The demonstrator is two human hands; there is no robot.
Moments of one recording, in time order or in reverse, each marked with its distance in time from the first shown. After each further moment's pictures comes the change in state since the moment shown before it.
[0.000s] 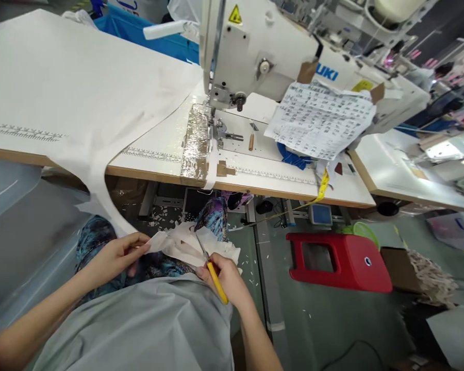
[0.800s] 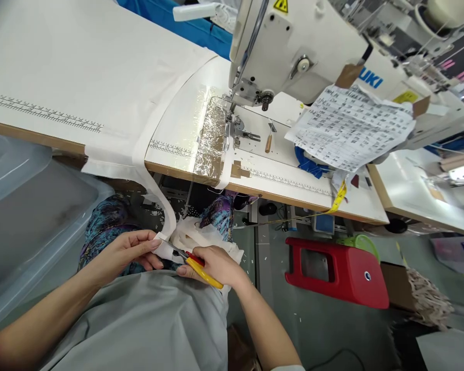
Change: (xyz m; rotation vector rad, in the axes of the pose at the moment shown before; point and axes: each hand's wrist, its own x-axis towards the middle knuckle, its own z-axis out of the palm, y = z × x) left_hand -0.001 0.025 0.012 -0.746 -0.085 -0.191; right_hand 0.049 -0.044 -0.003 -0.477 -0.396 -0.174
